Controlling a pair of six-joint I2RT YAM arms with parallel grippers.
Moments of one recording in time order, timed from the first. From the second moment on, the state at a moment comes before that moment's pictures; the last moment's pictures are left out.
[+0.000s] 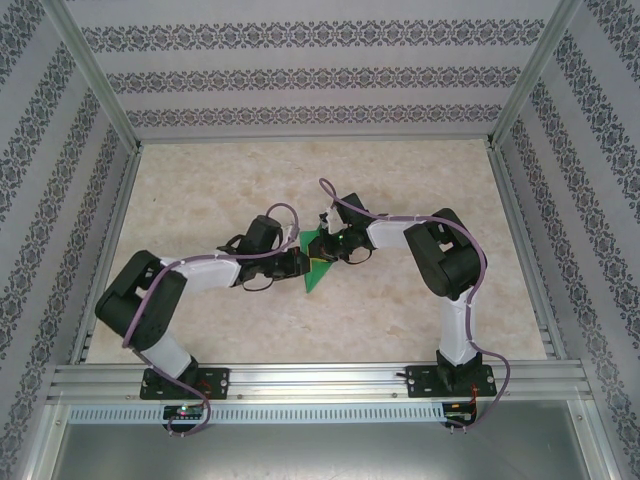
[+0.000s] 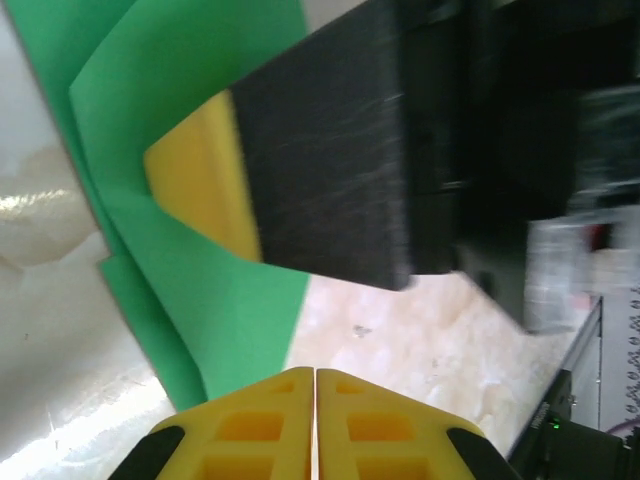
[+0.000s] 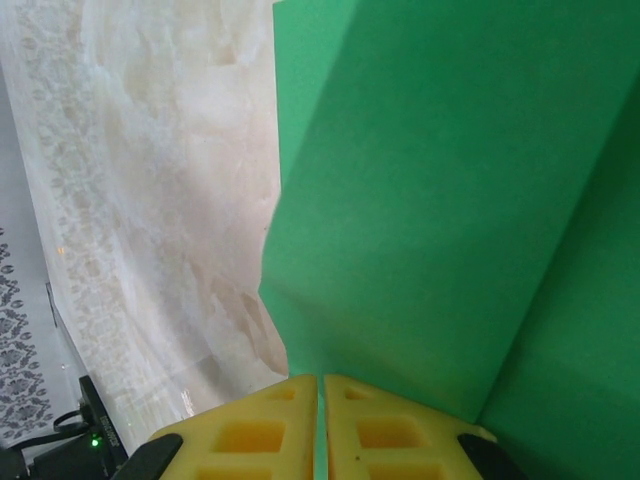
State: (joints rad) left arm -0.58 1.65 0.75 0.07 0.52 -0.76; right arm 0.53 2.05 1.14 -0.12 -0.69 0.60
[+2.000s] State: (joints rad) left arm -0.68 1.73 0.70 0.18 0.32 -0.84; right arm 0.53 2.00 1.05 -0.01 -0.69 0.64
